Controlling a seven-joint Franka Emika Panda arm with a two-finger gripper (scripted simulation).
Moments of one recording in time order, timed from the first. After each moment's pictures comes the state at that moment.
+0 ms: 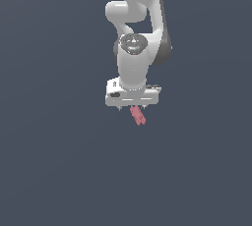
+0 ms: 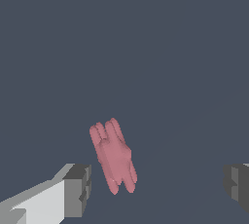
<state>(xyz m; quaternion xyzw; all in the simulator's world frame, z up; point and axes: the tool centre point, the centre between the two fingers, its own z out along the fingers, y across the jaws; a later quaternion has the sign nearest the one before) -0.009 0.024 0.165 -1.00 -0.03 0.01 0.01</state>
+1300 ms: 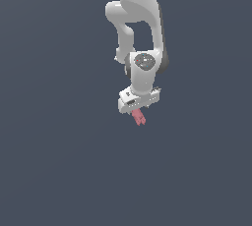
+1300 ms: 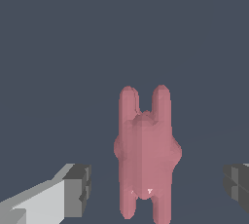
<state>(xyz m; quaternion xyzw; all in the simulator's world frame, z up) -0.060 0.062 0.074 -0.98 -0.19 0.00 0.00</state>
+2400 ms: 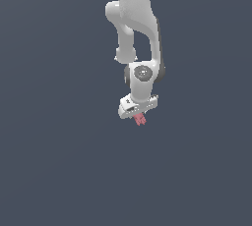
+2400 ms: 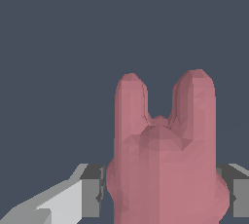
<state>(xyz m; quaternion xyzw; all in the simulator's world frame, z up) -0.061 0.062 0.024 -0.98 -0.19 0.00 0.00</state>
